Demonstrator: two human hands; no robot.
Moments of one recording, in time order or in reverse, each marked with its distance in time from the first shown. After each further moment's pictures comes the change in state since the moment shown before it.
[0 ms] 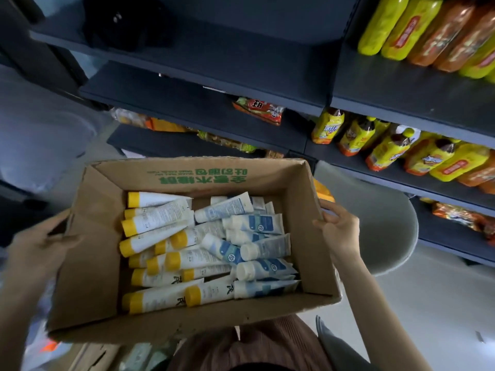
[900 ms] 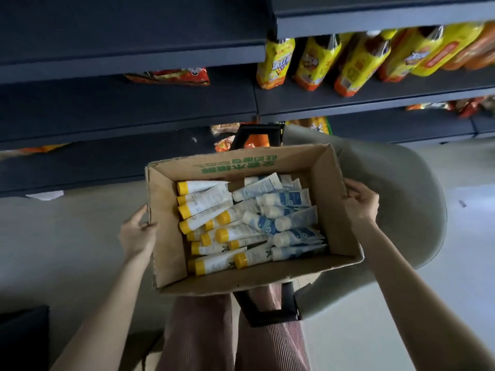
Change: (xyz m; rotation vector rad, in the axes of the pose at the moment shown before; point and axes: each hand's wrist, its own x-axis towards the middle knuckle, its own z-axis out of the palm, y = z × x) left_hand 0.174 0.122 0.299 0.225 -0.227 0.001; right_hand 0.185 0.117 0.007 -0.043 0.488 0.375
